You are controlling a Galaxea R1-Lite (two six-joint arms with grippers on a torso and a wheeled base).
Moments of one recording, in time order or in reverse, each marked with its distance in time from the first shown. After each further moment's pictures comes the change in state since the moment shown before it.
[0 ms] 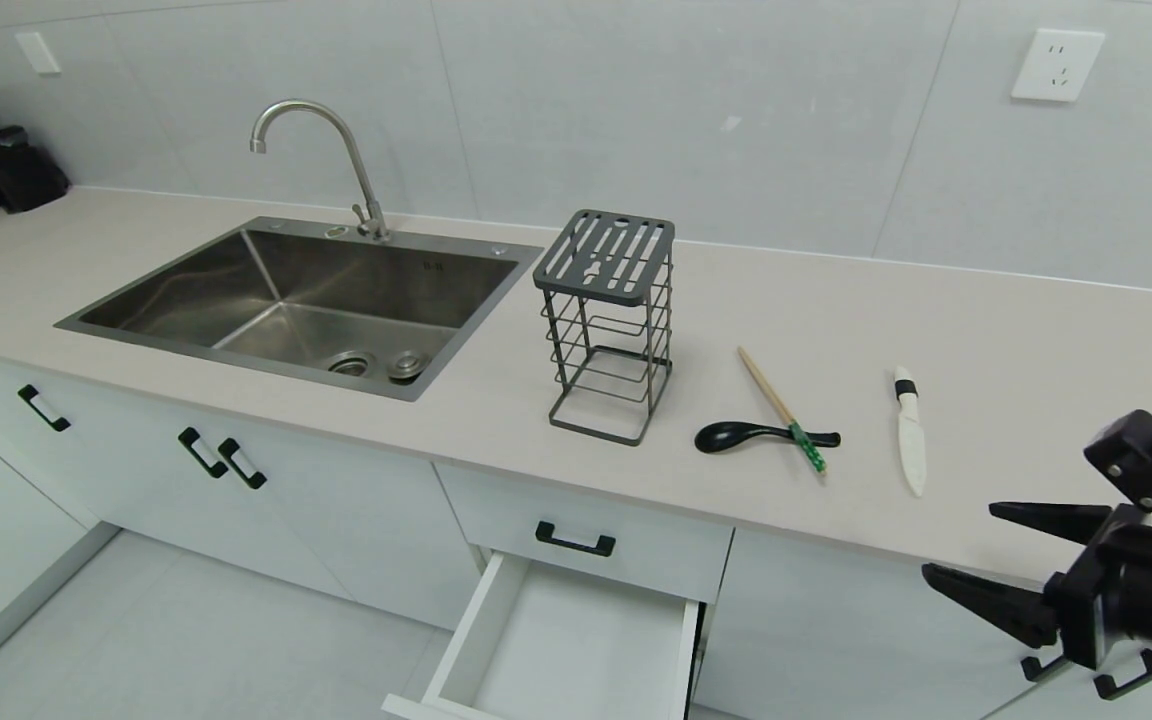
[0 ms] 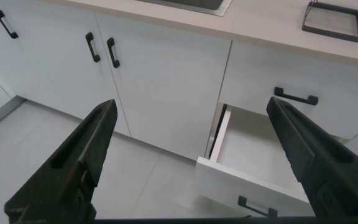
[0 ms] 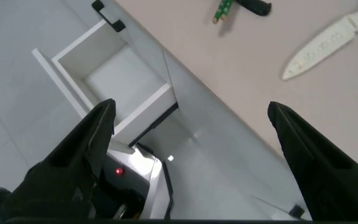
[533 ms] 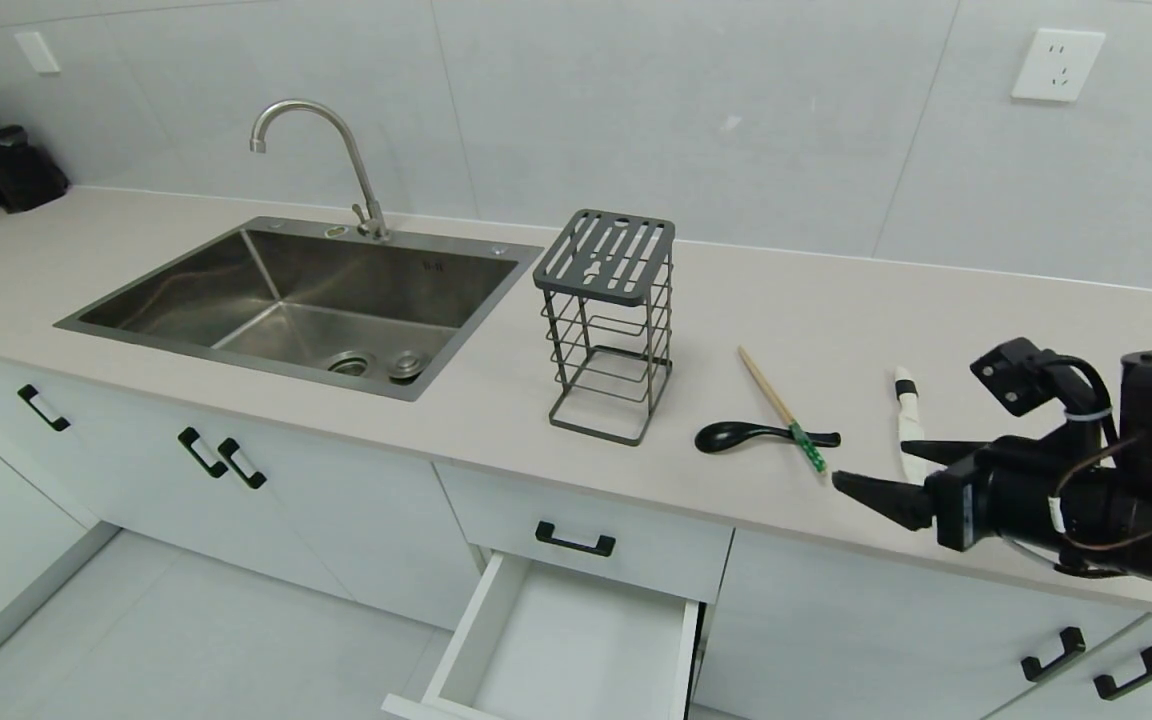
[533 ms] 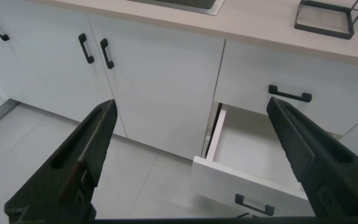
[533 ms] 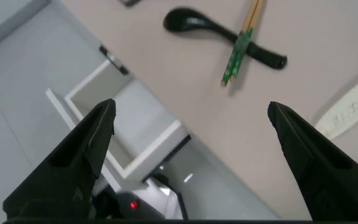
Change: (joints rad) left arm 0.000 0.000 0.000 0.001 -0.027 0.004; right arm 0.091 0.239 -0.208 -0.109 -0.068 0.197
